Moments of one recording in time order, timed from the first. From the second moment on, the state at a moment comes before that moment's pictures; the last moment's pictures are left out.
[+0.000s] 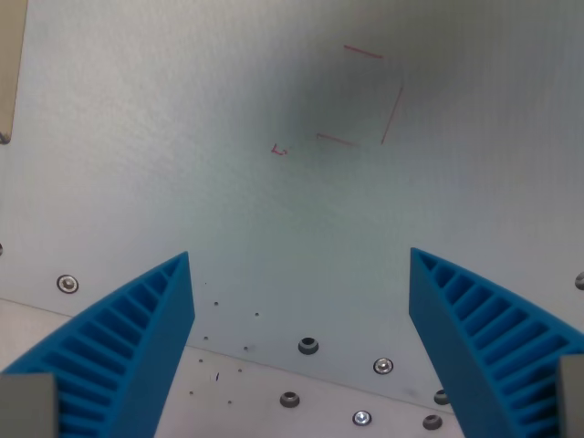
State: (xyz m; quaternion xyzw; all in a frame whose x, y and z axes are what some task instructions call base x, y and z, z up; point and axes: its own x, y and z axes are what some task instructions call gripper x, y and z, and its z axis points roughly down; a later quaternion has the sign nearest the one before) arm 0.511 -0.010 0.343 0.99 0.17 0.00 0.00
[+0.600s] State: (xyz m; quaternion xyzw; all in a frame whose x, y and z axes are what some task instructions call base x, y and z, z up) arm 0.515 -0.010 0.308 0.99 0.17 -0.02 0.00
